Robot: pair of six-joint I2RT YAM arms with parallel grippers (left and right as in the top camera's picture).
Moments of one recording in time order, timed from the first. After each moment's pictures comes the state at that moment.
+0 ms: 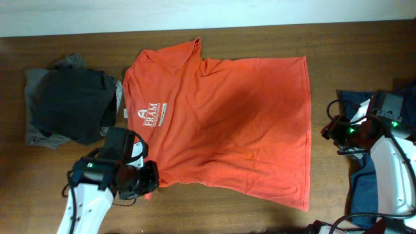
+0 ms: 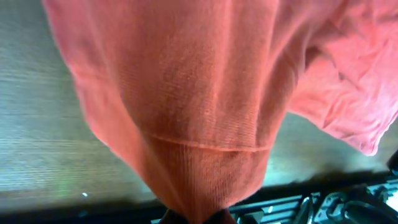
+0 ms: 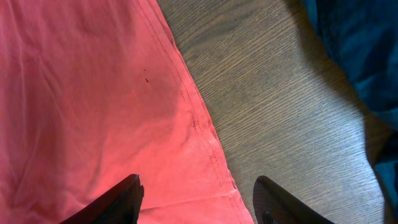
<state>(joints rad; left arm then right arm) -0.16 1.09 0.84 -1.16 0.32 -0.42 -0.41 1.36 1.00 -0.91 -0.23 0.29</state>
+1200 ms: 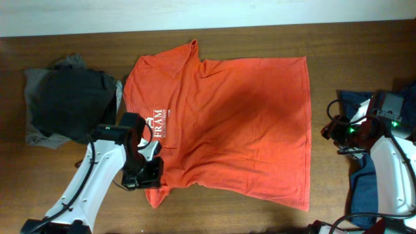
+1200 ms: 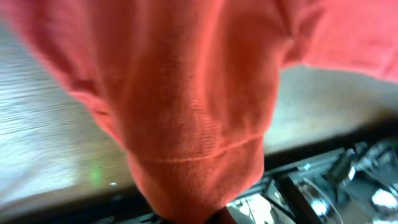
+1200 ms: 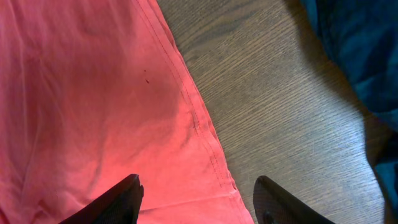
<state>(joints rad) -0.17 1.45 0.95 -1.26 0.32 -0.15 -0.41 1.36 1.00 -0.91 -0.23 0.29</state>
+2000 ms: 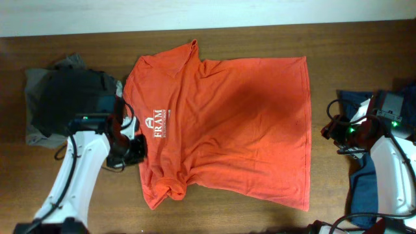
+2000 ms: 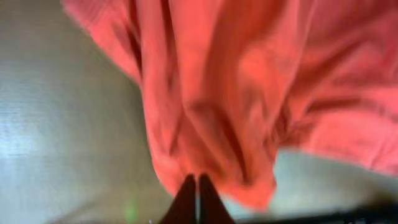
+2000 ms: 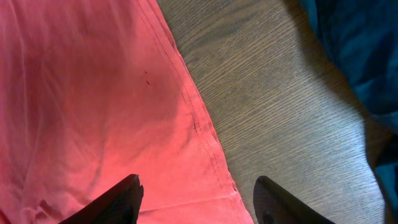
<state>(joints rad) -0.03 1.49 1.09 -1.14 0.20 -0.18 -0.41 1.36 1.00 -0.90 -0.23 0.29</state>
